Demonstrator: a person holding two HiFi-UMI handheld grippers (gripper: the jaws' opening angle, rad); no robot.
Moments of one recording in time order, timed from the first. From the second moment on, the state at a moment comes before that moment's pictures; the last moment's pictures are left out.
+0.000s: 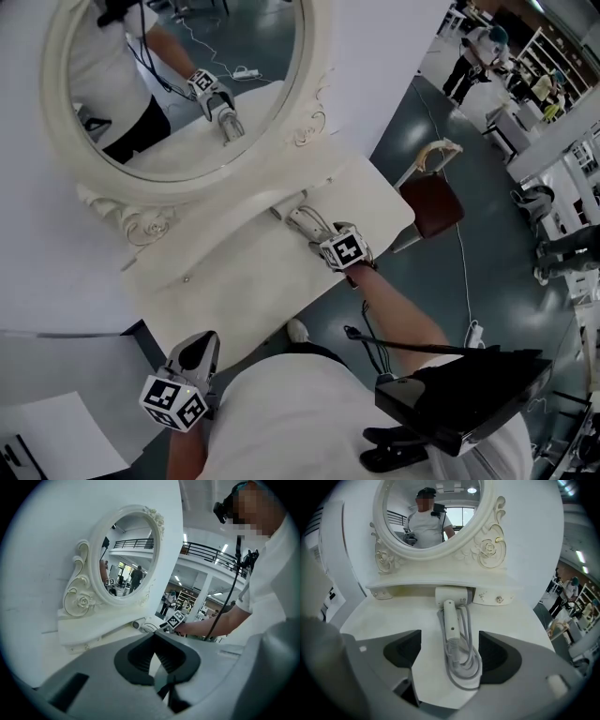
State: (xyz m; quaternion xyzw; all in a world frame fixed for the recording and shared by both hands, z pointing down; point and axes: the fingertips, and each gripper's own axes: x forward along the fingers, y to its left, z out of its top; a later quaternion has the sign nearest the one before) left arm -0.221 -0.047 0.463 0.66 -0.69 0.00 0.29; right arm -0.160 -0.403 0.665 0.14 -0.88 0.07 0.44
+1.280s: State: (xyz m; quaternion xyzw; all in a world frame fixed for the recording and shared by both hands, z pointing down) left arm -0.157 0.099 0.486 0.74 -0.61 0.05 0.28; right arm -0.102 0.003 0.573 -0.01 -0.92 0.11 0.36
